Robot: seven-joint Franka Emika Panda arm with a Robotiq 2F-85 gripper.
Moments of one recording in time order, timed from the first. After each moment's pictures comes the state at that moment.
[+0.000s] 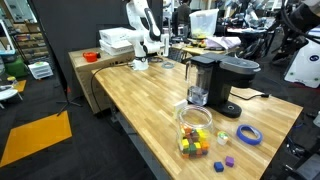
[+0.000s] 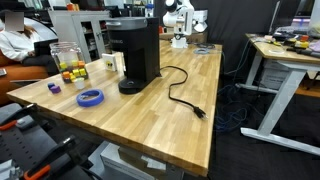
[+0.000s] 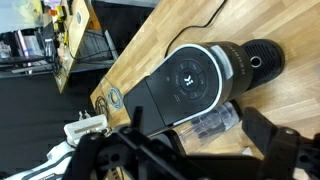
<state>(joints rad) 0.16 -0.76 0.10 -2.79 -0.86 2.55 -0.29</state>
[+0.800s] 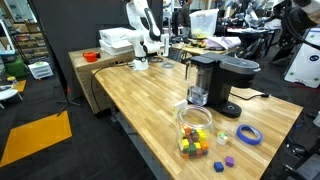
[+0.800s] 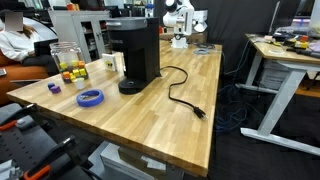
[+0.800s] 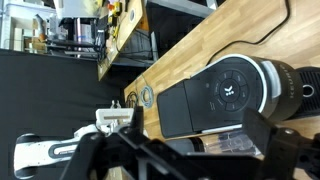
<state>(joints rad) 0.12 -0.76 0.14 -2.78 -1.26 2.58 -0.11</state>
